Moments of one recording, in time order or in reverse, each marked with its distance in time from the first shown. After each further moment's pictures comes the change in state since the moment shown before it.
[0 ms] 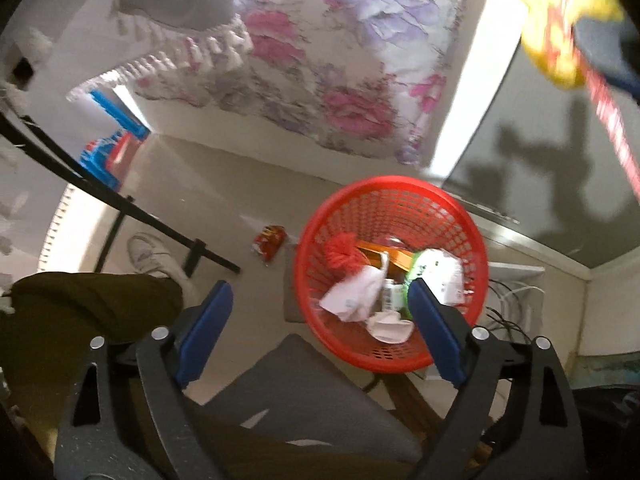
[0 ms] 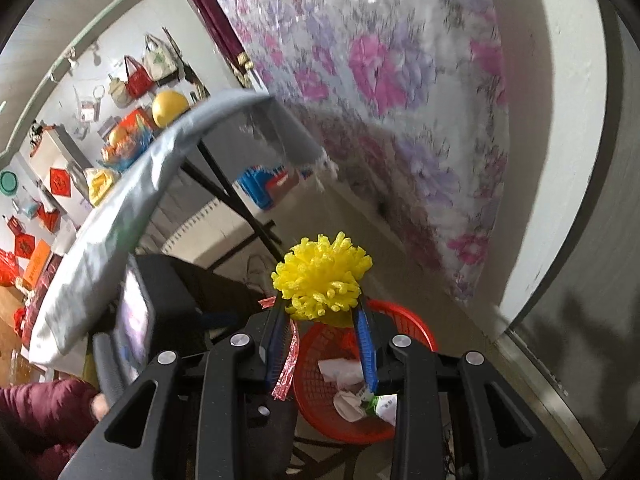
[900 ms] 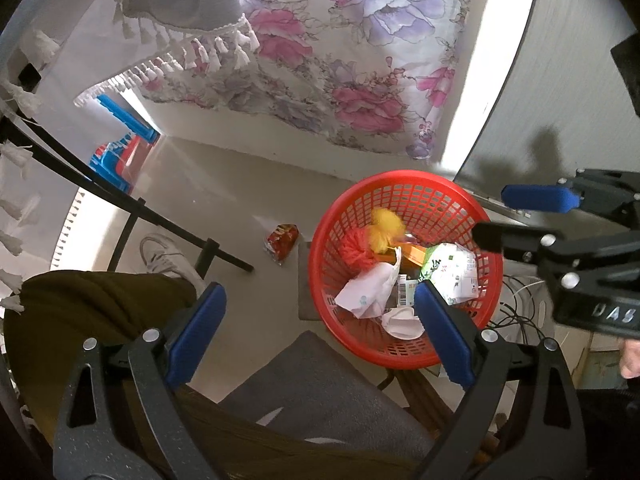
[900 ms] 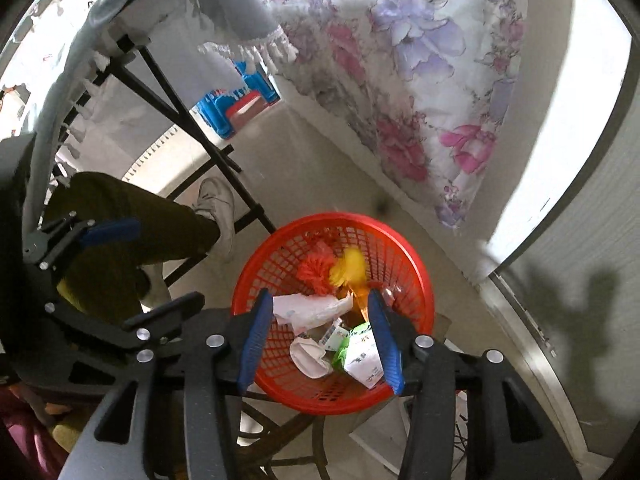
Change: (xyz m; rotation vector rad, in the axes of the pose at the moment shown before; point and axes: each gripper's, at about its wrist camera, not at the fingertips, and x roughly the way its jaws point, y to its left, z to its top) left arm 0.004 -0.002 -0.001 0.019 0.013 0.035; right arm 0.076 -0.018 -0.048 -0.008 0.223 -0.125
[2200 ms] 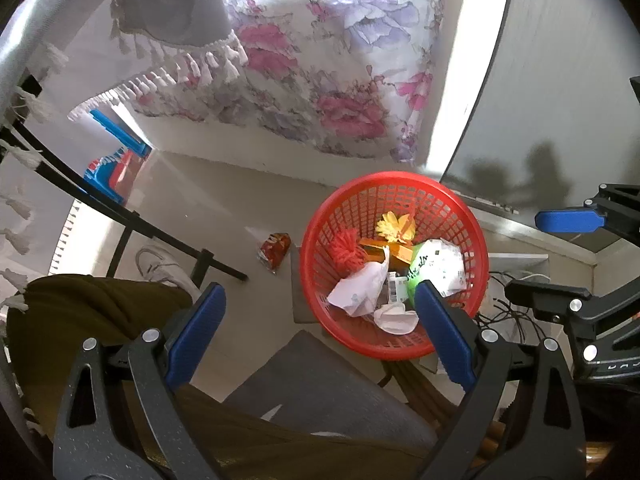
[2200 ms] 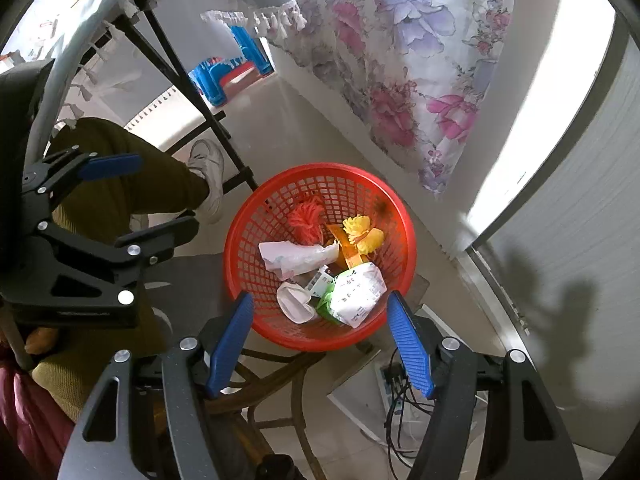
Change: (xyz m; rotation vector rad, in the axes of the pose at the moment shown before) left arm -0.014 -0.005 -0.009 0.039 -0.037 -0.035; right arm -0.018 0.012 -0.038 -0.069 0.093 -0.082
